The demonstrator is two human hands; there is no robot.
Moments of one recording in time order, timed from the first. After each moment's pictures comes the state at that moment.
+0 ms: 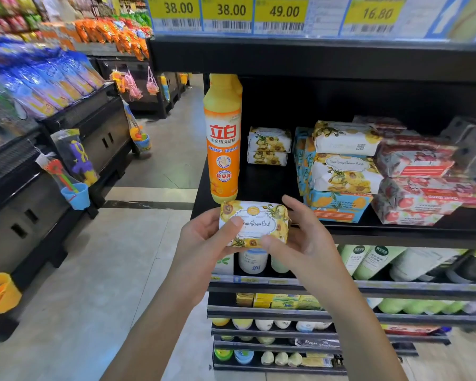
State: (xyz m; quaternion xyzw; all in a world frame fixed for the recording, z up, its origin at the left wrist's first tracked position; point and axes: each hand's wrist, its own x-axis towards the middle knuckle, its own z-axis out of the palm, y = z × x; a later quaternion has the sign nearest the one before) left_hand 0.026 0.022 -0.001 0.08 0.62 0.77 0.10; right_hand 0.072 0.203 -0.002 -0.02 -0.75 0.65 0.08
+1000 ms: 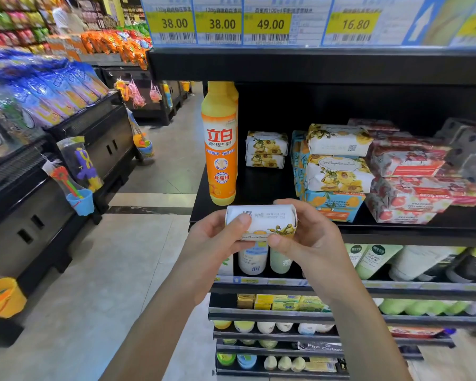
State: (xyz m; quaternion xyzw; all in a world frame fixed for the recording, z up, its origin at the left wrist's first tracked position) left_hand 0.037 0.029 0.012 0.09 0.64 0.74 0.14; right_hand 0.075 0.215 0.000 0.05 -0.65 0.75 0.10
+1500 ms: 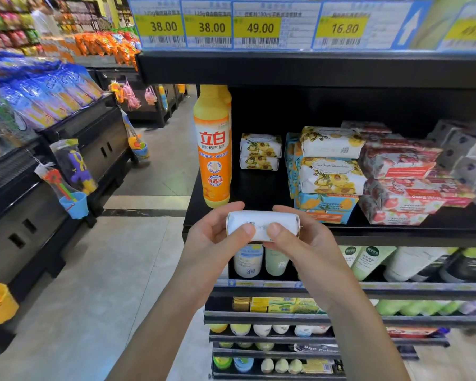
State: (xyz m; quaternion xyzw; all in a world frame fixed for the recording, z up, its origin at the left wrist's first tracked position) left_hand 0.035 0.037 0.005 0.11 0.66 0.74 0.10; right_hand 0.077 0.213 0.004 -0.05 -0.64 0.76 0.07
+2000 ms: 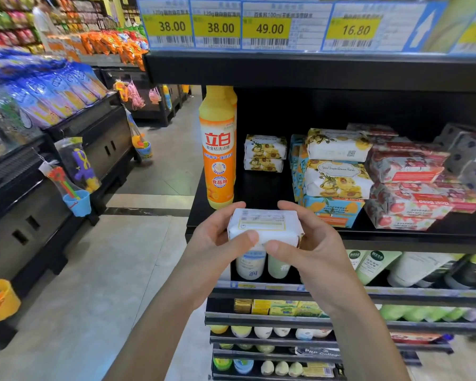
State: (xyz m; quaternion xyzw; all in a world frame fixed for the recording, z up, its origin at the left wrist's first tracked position) left_hand 0.031 0.030 0.007 0.13 0.65 0.73 0.15; right_hand 0.073 0.220 -0.002 0.01 -0.63 0.77 0.07
